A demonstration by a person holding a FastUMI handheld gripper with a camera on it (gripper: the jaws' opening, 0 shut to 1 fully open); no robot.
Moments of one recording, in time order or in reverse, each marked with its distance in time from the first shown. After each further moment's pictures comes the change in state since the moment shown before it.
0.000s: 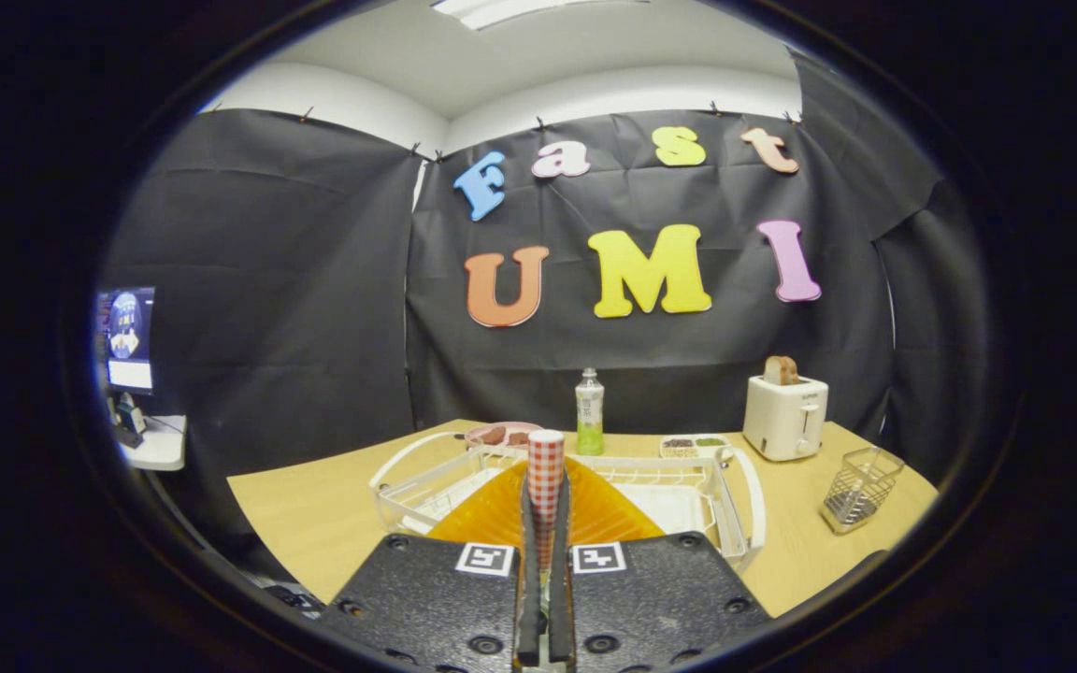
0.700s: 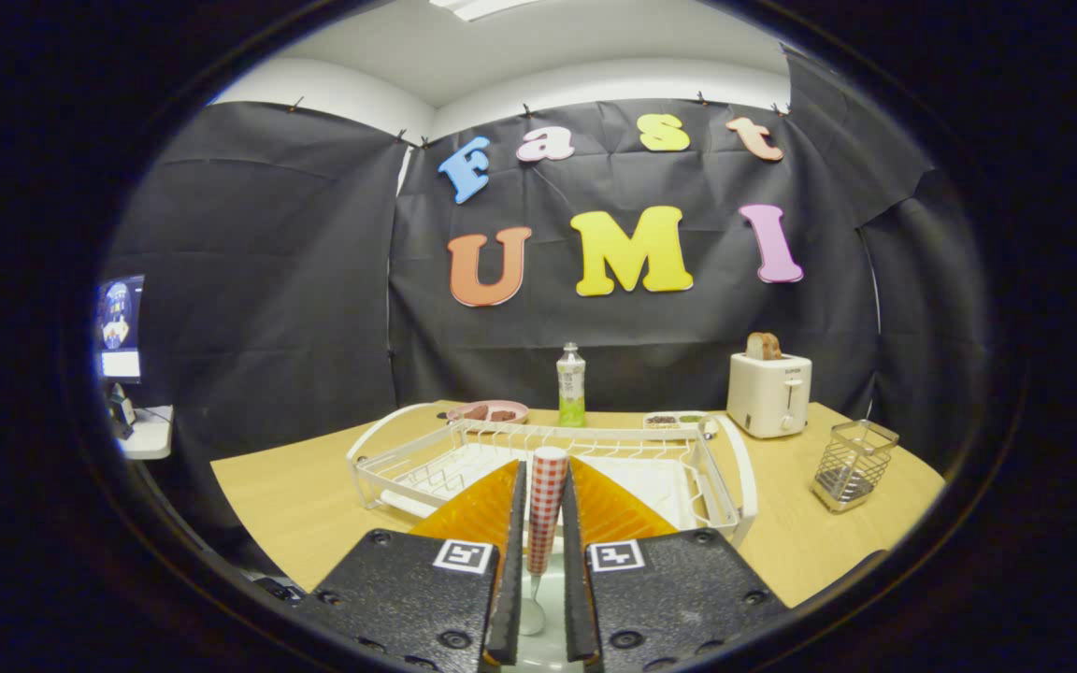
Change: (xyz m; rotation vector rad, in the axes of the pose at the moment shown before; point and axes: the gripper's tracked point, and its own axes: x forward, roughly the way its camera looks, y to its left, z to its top) arm -0.015 -0.021 -0.019 0.010 0.011 -0.064
